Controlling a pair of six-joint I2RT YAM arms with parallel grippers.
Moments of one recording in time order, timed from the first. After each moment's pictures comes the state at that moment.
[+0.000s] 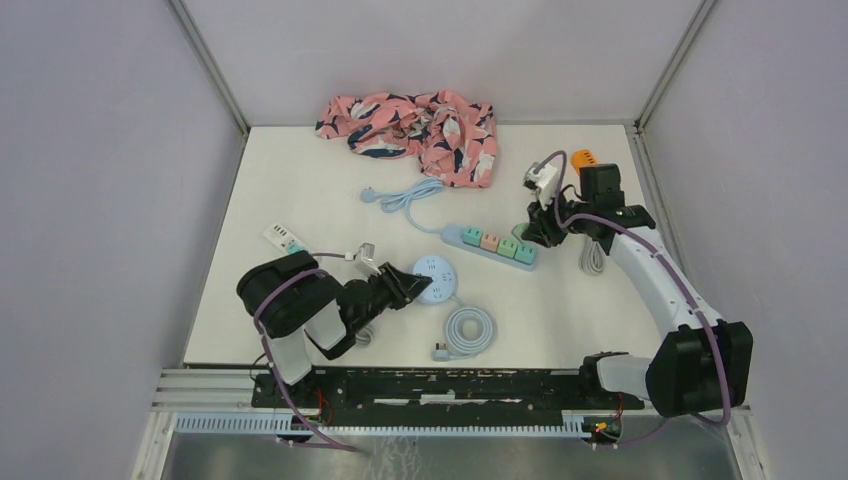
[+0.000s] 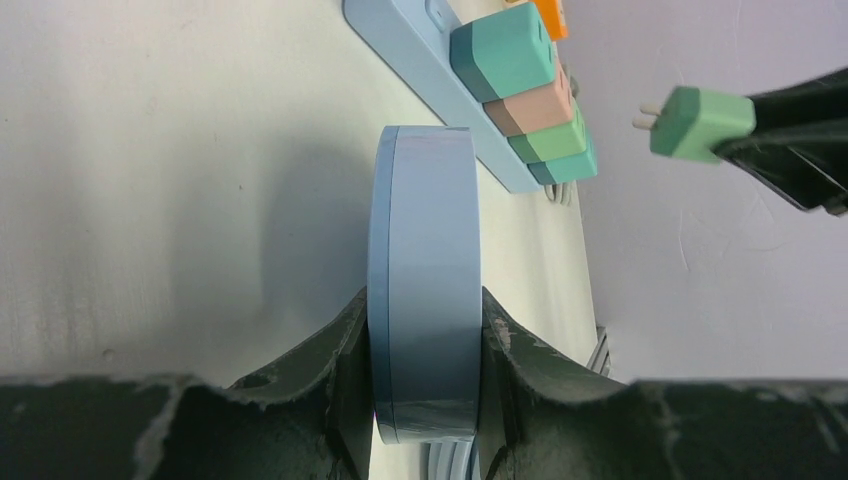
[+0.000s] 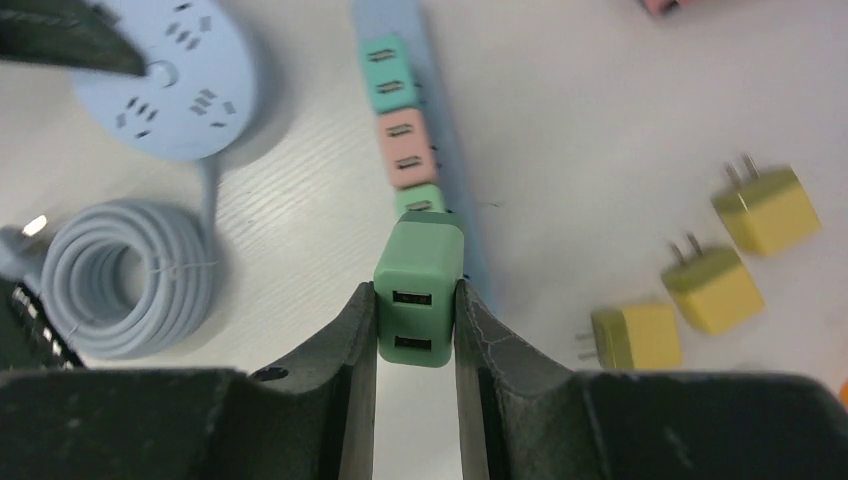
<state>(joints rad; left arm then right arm) -0.76 1.79 0.13 1.45 -0.05 -1.09 0.19 1.27 1.04 -0.65 -0.65 -0.62</state>
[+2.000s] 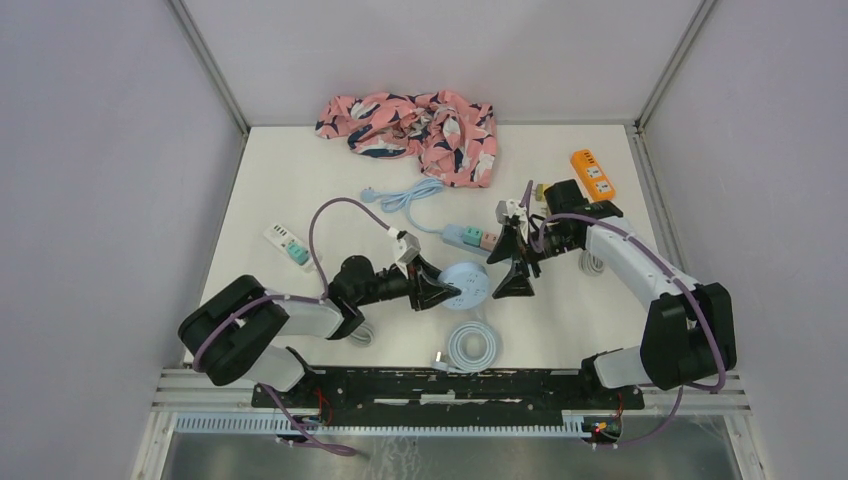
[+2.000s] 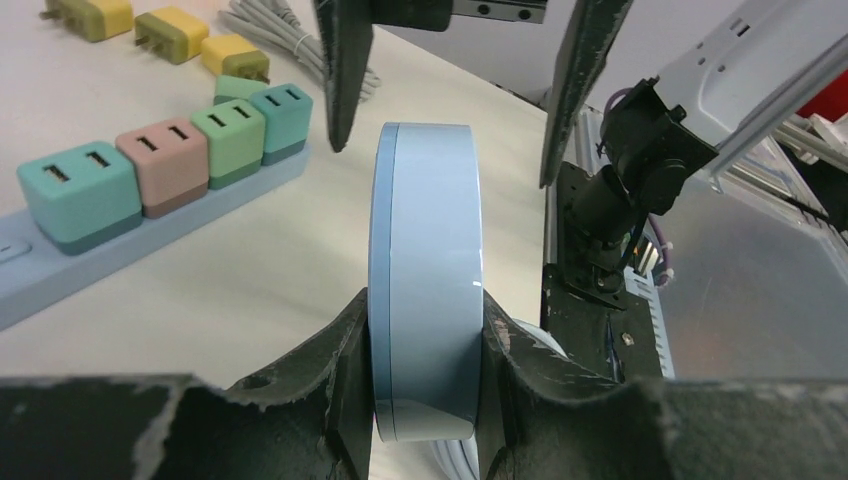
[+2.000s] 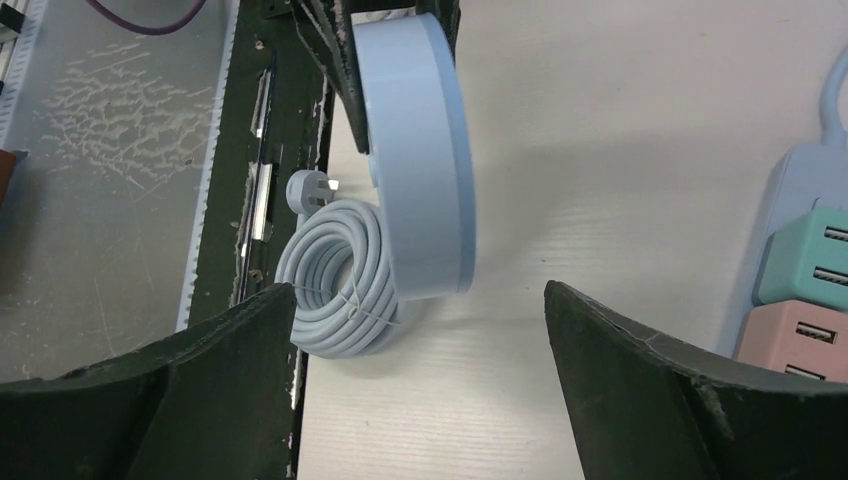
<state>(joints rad) -0.77 1.46 0.31 1.19 0.56 -0.40 0.26 1.40 1.00 -0.91 -1.17 -0.97</state>
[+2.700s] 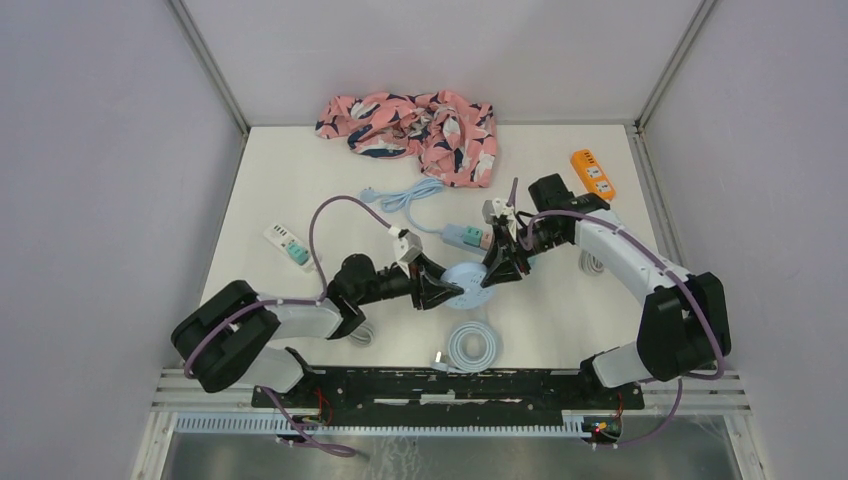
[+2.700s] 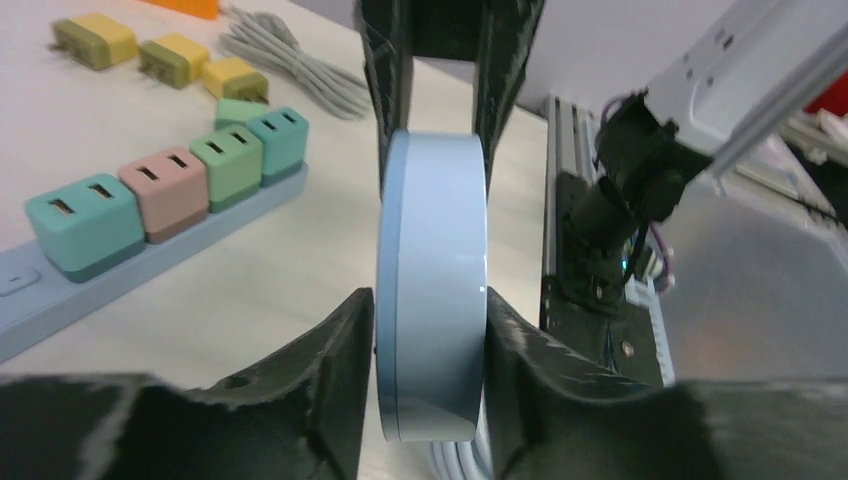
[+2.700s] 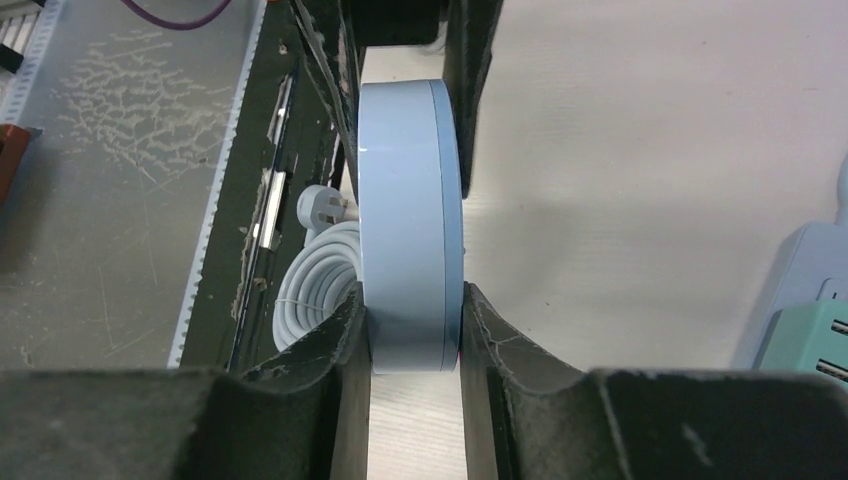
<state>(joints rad) -0.78 1.42 0.36 1.10 0.58 -0.35 0.35 1.45 1.06 -0.89 -1.18 -0.95</state>
